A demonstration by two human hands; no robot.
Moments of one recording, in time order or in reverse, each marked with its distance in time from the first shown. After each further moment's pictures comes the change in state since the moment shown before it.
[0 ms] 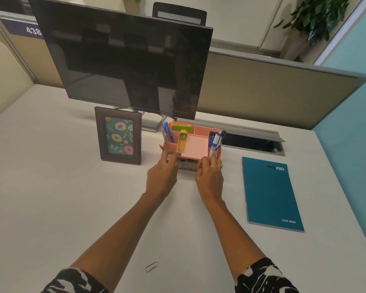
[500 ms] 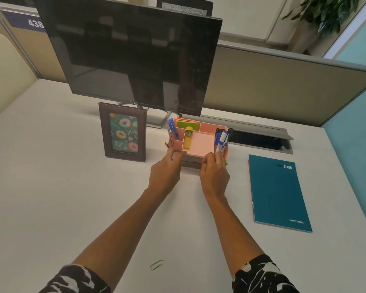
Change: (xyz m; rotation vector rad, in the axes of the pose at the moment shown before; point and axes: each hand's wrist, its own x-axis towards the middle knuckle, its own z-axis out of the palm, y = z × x) left_hand 0.007 -0.013 0.002 0.055 -0.047 0.070; right_hand 0.003 -0.005 0.011 -0.077 0.106 0.006
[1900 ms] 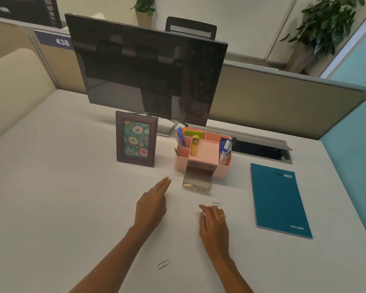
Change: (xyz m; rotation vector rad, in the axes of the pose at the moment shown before) left_hand -0.100 -0.042 -0.003 -0.069 0.003 -0.119; right_hand -0.134 0.030 -0.021 0.192 -0.178 -0.084
